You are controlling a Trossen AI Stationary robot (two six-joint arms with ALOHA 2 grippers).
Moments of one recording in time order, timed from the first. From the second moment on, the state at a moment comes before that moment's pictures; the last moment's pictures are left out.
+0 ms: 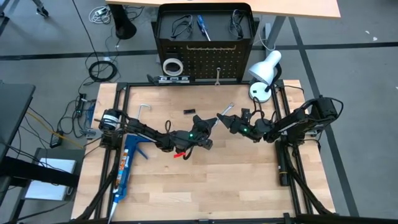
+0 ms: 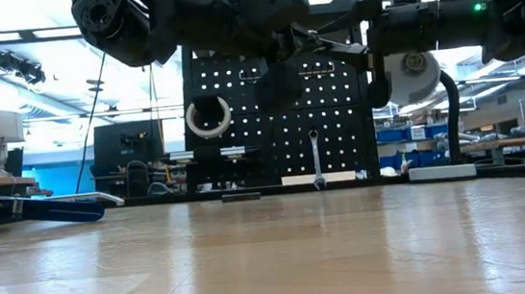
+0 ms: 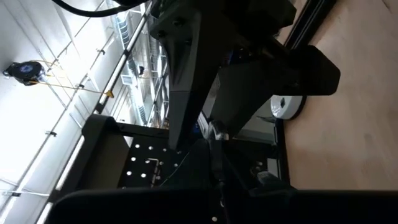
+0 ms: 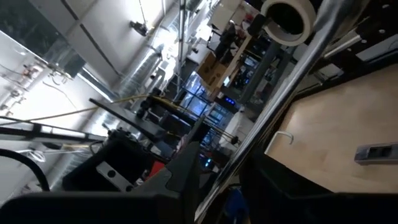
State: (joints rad) left arm -0.16 1.94 1.02 1.05 -0.82 1.46; right arm 0.07 1.55 0.37 1.42 0.54 0.94
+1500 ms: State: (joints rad) left arm -0.24 1.94 0.97 0.92 -0.95 0.79; right arm 0.05 1.55 0.37 1.31 0.53 0.84
